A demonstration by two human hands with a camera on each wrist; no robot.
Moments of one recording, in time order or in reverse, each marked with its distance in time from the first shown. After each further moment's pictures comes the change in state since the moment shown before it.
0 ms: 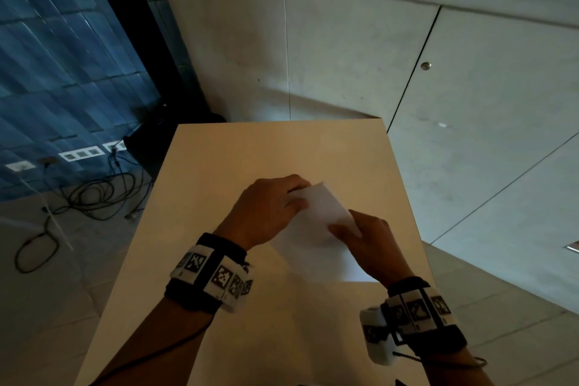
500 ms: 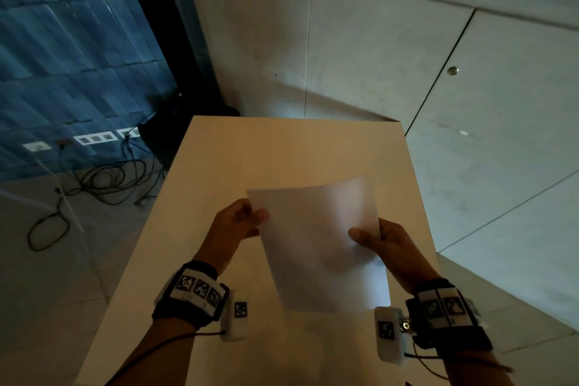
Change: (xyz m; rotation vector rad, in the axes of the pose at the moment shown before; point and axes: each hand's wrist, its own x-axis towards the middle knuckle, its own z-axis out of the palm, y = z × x) left_hand -0.050 -0.091 0.014 -0.927 0.223 -0.580; right_hand 0.015 0.015 -0.003 0.543 -0.206 0.219
